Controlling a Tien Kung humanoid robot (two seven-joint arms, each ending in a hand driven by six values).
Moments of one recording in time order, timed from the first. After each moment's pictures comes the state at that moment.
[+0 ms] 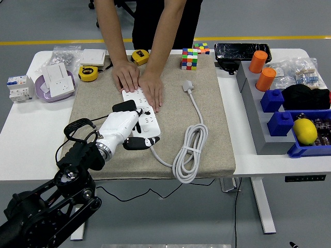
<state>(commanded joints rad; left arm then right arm) -0.29 0.16 -0.87 -1.52 2.22 -0.03 0.48 0.11 -0.08 1.49 0.18 -1.54 0.00 -0.09</state>
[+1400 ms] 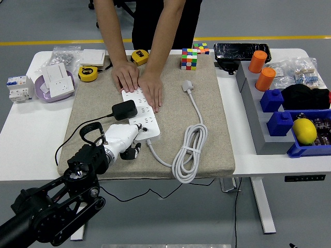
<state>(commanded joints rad) -0.34 0.14 -0.81 -1.38 2.23 -0.13 0.53 0.11 -0.08 1.49 0.18 -1.55 0.00 -0.09</state>
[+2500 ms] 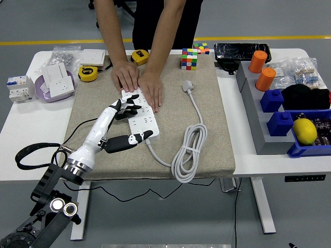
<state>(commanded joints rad) -0.01 0.13 -1.10 -1.55 1.61 0.24 -0.15 0.11 -0.07 1.49 0.18 -1.54 0.00 -0.09</state>
